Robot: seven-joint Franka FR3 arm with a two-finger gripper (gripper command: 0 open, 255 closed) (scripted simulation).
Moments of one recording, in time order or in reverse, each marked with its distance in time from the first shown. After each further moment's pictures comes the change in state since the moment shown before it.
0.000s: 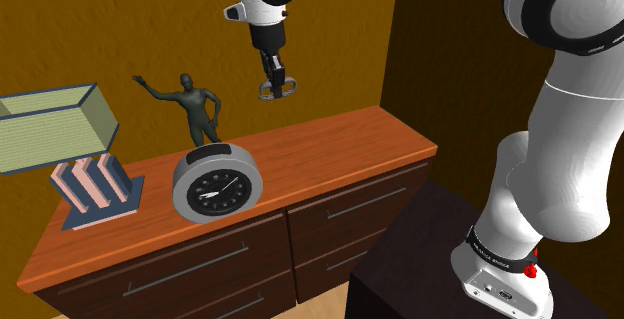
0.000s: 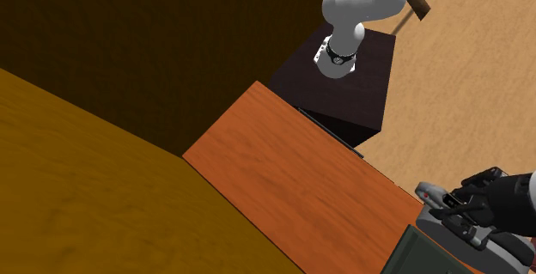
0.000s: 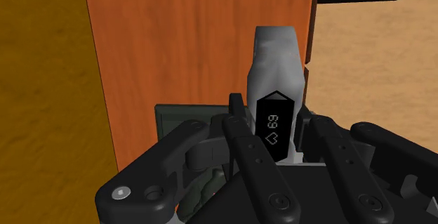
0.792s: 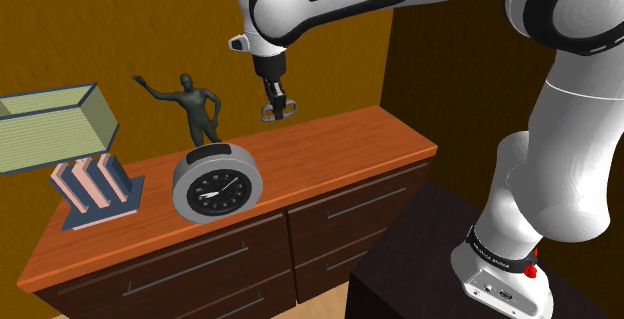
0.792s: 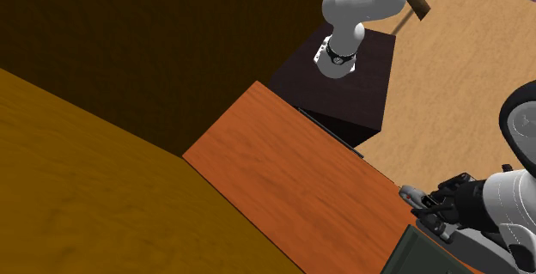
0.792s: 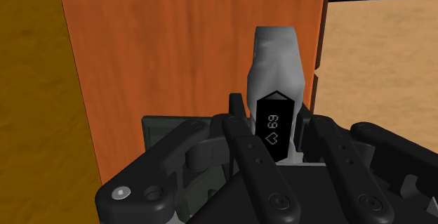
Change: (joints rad) arm 0.002 -0.005 0.002 -0.164 -0.003 0.158 0.018
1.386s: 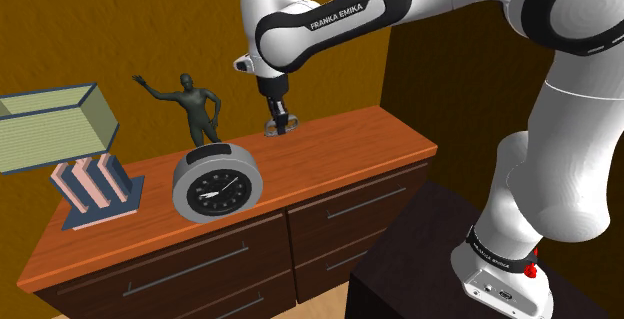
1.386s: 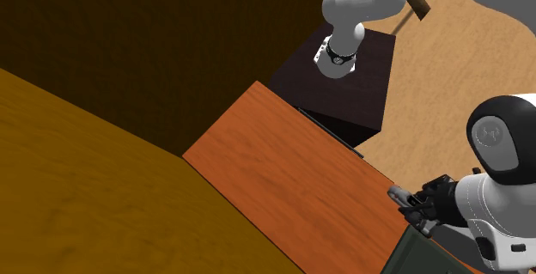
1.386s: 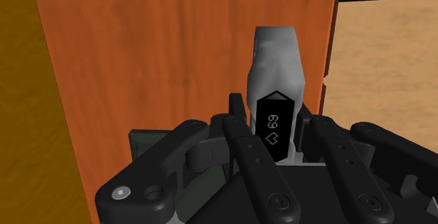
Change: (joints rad) arm -0.001 0.007 -0.001 -0.113 -0.003 0.119 0.009
